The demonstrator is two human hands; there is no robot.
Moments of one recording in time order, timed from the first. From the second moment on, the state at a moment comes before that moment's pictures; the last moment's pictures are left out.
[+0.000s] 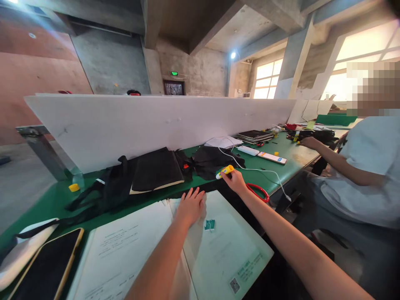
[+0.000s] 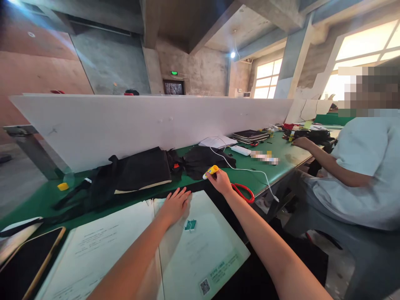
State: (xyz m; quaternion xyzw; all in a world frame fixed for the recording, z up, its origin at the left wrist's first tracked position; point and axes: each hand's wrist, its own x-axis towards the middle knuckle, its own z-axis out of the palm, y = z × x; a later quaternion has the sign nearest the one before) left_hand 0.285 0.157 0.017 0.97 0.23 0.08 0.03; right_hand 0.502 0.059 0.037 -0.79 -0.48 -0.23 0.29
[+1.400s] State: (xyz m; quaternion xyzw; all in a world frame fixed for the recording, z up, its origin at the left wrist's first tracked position) left_hand 0.285 0.160 0.012 0.97 0.23 0.10 0.03; right_hand 0.496 0.067 0.037 -0.76 -0.55 -0.25 0.23
